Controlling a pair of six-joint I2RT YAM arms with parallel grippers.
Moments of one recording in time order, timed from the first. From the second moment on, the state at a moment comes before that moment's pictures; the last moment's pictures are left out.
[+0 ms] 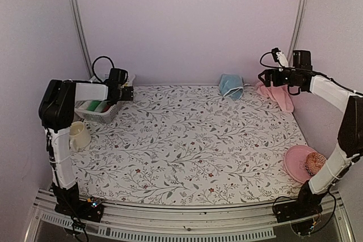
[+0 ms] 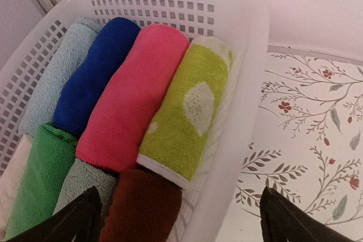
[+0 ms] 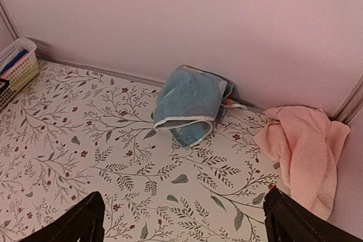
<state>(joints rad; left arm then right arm) -0.24 2.11 1.48 -0.05 -0.46 -0.16 0.03 1.58 1.29 -0.18 -0.35 -0.12</state>
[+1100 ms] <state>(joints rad) -0.54 1.28 0.61 0.29 -0.34 -0.34 -0.08 2.39 1.99 -0.45 0.23 -0.18</state>
